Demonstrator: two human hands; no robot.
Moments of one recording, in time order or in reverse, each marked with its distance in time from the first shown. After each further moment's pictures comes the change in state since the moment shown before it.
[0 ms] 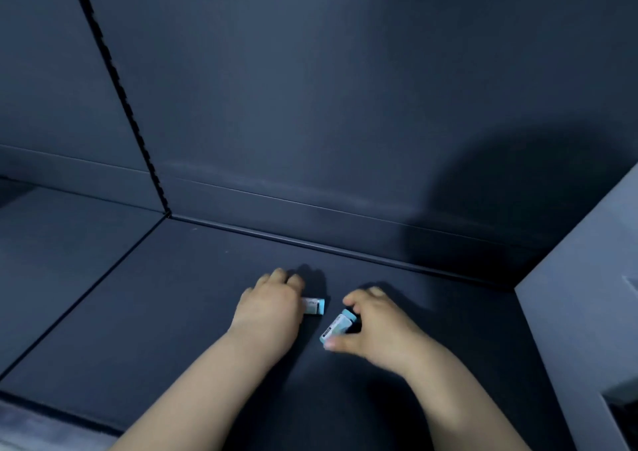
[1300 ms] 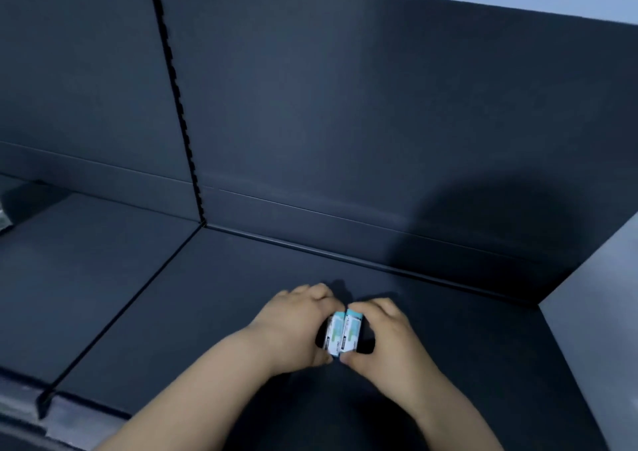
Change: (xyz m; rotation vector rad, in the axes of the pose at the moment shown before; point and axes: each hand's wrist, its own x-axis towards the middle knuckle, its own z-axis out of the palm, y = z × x) left_hand -0.014 -0.048 -0.021 -0.063 -0.046 0.411; right_hand -0.022 -0.051 0.033 0.046 0.261 -0.153
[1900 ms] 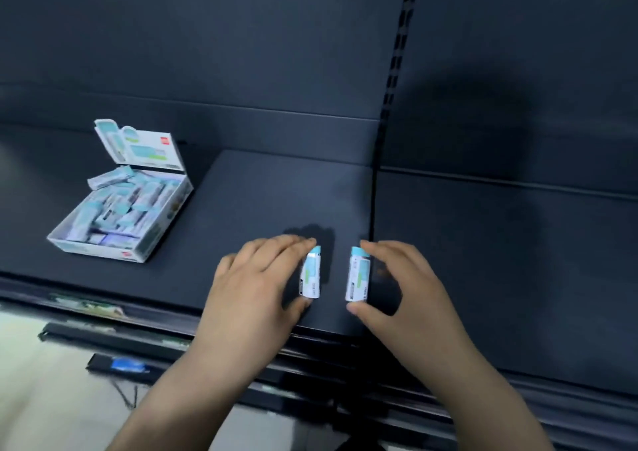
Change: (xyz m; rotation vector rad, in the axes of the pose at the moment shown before) left_hand -0.231 -0.284 -0.059 -0.016 0.416 -0.151; right_hand 0.026 -0.281 0.197 0.279 0.108 -0.019
